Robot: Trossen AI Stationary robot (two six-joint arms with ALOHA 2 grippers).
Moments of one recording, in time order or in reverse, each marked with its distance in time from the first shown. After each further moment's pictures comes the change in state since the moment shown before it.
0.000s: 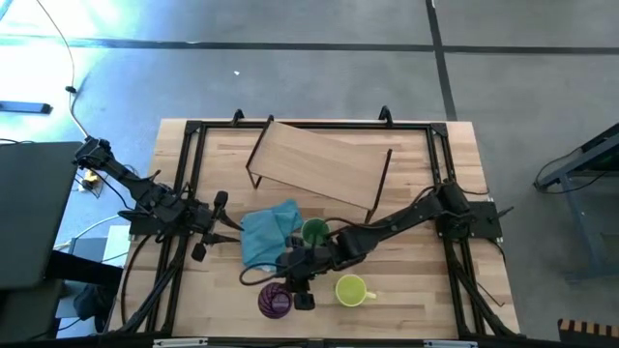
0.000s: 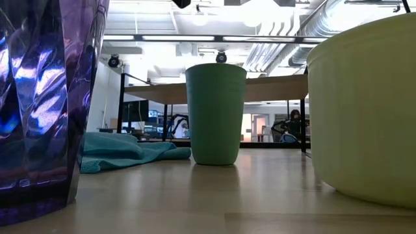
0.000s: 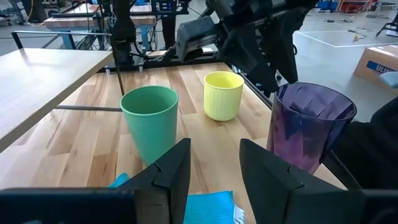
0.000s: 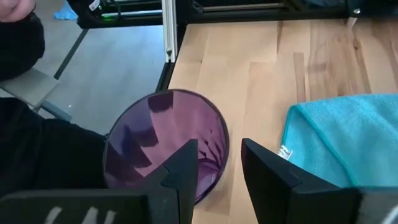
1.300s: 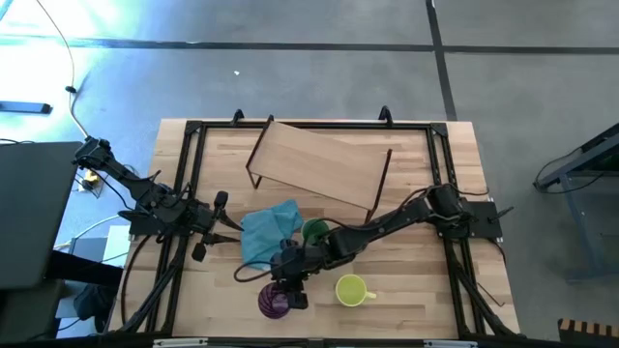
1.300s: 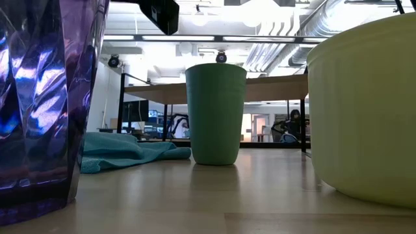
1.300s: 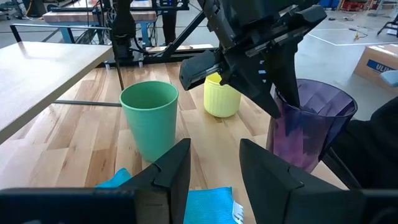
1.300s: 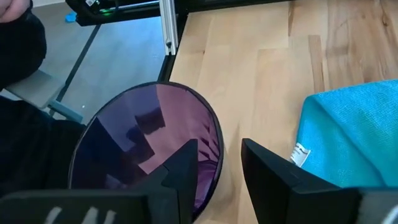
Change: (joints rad) left arm 0.000 0.000 0.000 -0.014 0.000 -0.016; right arm -0.024 0.073 0.000 0.066 -0.074 0.043
